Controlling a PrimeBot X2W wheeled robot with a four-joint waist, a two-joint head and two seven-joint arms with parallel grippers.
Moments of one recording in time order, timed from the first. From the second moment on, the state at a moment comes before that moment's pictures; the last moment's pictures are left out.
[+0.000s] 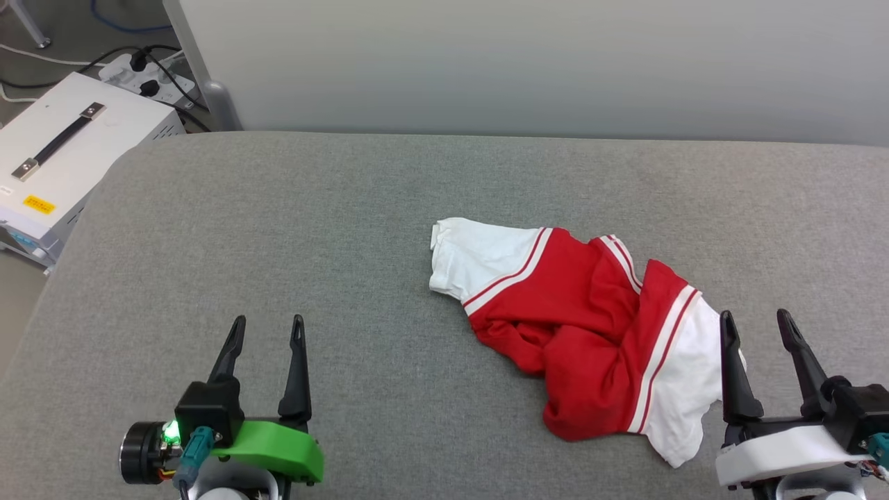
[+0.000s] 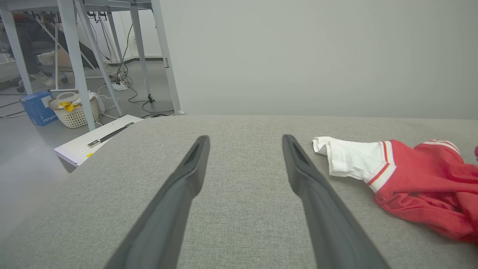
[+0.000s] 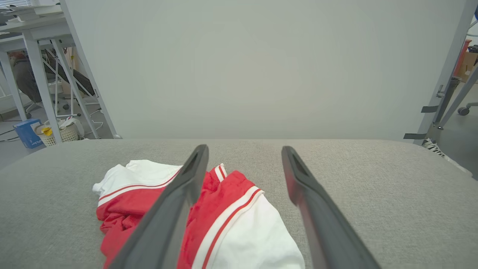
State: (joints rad) left arm -0.01 0.14 -0.13 0.10 -0.17 0.04 -0.26; right arm 0.06 -0.05 -0.07 -0.01 0.14 0.13 -0.26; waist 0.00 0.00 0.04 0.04
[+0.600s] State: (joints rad) left arm 0.03 0.09 -0.06 0.14 -0.12 -0.02 -0.26; right arm 0.10 -0.05 -0.05 0.03 0.14 0.13 -0.26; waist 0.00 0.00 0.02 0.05
